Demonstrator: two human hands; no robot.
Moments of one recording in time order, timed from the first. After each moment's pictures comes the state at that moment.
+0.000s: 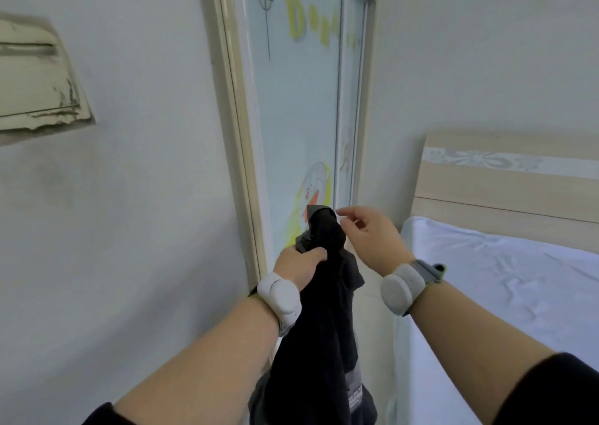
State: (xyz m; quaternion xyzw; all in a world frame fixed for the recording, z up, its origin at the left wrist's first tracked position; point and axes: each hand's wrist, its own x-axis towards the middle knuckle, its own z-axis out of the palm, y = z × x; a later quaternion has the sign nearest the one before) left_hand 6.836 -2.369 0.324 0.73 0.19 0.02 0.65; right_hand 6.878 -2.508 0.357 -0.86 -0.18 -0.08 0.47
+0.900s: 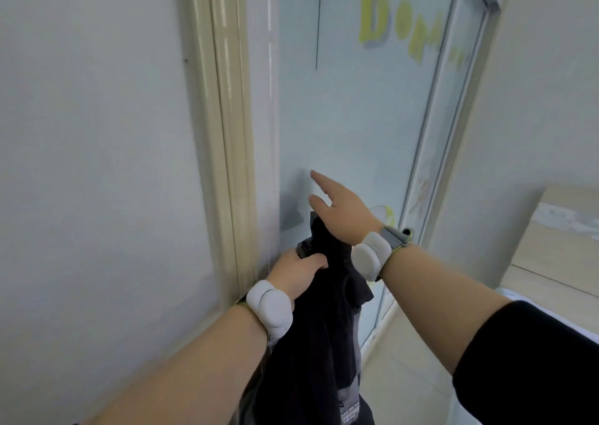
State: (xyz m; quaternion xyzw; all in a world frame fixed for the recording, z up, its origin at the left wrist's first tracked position) left_hand 7.026 -2.306 0.332 0.70 0.25 0.12 0.66; right_hand 7.123 -2.377 0.403 -0.81 -0.45 -0.02 0.37
